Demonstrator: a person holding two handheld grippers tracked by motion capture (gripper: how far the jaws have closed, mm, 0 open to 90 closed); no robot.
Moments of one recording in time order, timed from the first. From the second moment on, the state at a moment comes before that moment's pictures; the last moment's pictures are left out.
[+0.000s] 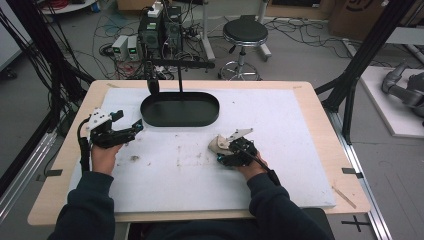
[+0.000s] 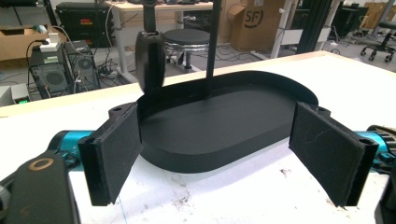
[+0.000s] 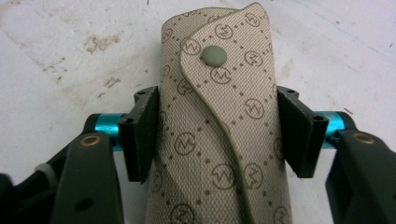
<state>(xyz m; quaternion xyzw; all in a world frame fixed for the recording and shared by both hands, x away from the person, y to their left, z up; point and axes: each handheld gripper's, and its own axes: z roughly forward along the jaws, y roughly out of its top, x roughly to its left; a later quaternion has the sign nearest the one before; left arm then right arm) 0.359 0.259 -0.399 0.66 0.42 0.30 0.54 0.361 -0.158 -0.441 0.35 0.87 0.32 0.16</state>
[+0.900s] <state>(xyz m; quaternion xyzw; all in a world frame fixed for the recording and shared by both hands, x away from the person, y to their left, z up) 0.359 0.262 -0.399 0.65 0.43 0.30 0.55 0.486 -0.080 -0.403 0.32 0.85 0.39 0.18</state>
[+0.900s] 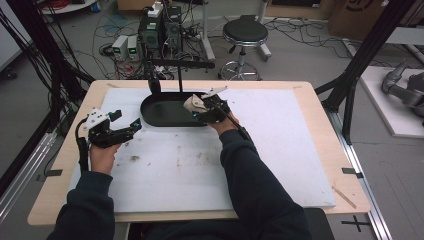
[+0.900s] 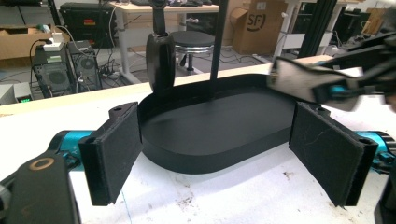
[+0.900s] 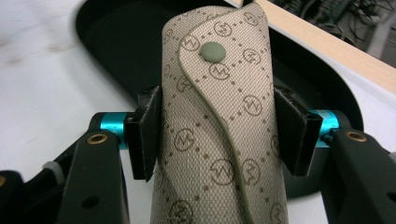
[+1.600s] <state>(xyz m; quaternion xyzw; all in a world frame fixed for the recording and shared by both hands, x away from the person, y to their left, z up) 0.358 0.261 -0.401 0.66 0.42 0.30 0.55 0.496 -0.100 -0.401 0.35 0.84 0.38 0.19</state>
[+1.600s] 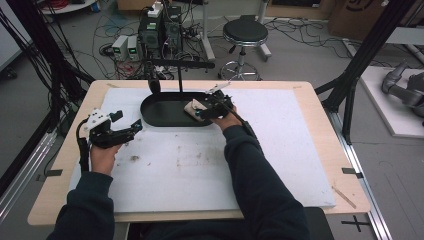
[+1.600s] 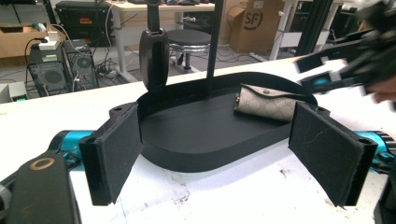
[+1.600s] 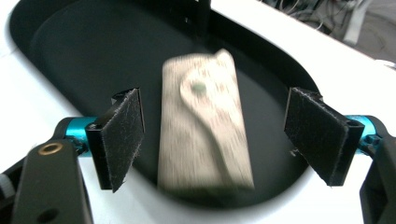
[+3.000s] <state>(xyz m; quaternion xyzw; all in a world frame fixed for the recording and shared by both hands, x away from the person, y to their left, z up) 0.357 0.254 -0.402 0.66 0.41 0.30 0.55 0.367 -0.324 -0.404 0.42 0.76 0.39 0.29</state>
